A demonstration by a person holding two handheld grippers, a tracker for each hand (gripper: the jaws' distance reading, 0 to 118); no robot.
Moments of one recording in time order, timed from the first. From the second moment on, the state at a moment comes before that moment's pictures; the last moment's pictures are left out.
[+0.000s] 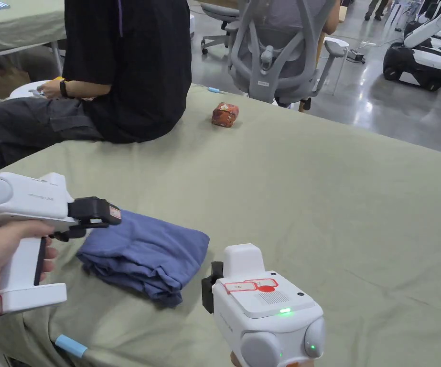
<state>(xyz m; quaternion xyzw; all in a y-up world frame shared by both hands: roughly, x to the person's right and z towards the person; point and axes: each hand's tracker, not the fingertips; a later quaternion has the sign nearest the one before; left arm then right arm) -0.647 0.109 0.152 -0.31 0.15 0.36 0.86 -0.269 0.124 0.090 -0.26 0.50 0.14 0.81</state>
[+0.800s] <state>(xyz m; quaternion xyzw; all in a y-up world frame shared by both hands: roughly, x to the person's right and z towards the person) -0.138 0.269 0.031 -0.09 0.12 -0.02 0.99 0.103 0.279 -0.026 -0.09 0.23 0.12 0.96</state>
